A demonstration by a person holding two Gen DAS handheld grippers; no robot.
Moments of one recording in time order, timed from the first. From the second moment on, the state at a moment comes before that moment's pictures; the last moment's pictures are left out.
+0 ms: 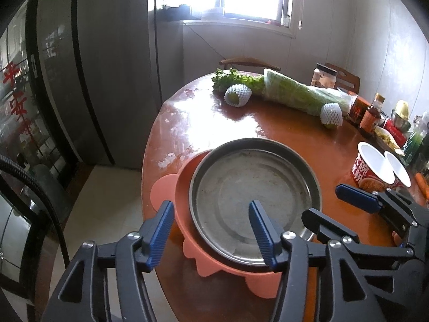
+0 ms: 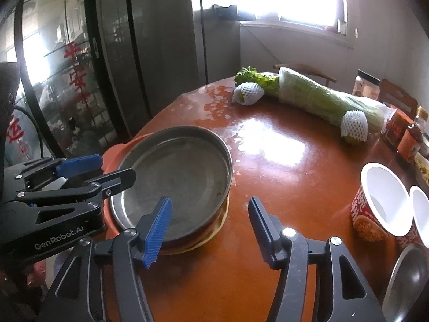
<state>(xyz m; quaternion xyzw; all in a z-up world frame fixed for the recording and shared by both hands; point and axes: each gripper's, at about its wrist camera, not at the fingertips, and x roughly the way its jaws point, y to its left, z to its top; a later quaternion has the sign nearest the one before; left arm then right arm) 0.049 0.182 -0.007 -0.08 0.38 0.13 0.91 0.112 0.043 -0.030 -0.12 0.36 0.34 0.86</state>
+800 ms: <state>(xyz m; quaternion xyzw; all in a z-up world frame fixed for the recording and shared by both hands) 0.029 0.135 0.031 -0.06 0.34 0.11 0.93 0.082 -0.019 0.026 -0.09 0.29 0.30 0.90</state>
